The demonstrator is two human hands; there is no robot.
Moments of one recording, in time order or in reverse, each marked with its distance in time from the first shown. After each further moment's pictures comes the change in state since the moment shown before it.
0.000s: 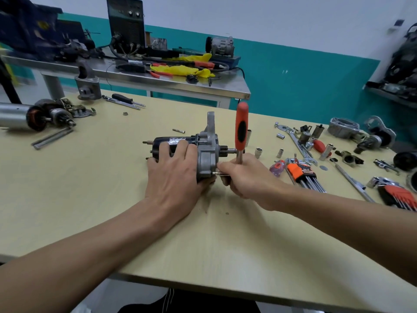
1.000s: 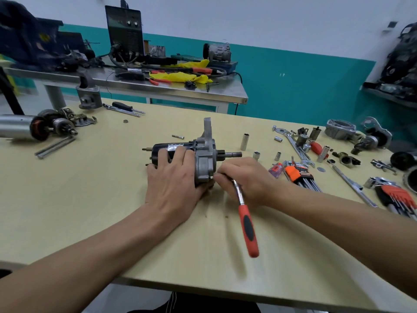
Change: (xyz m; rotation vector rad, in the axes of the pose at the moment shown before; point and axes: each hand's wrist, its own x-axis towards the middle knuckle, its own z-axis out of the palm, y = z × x) left_hand -0.001 -0.001 -0.001 -0.007 -0.007 -0.006; right_hand 0.012 0.022 -0.009 -0.535 0.179 -0.828
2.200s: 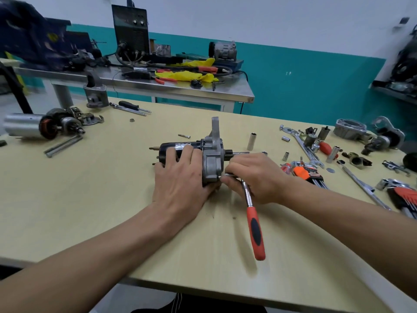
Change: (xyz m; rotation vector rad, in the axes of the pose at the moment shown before) left_hand 0.001 -0.001 0.001 0.004 0.004 0.003; right_hand 0.003 0.013 -0.006 -0.186 -0.106 -0.193
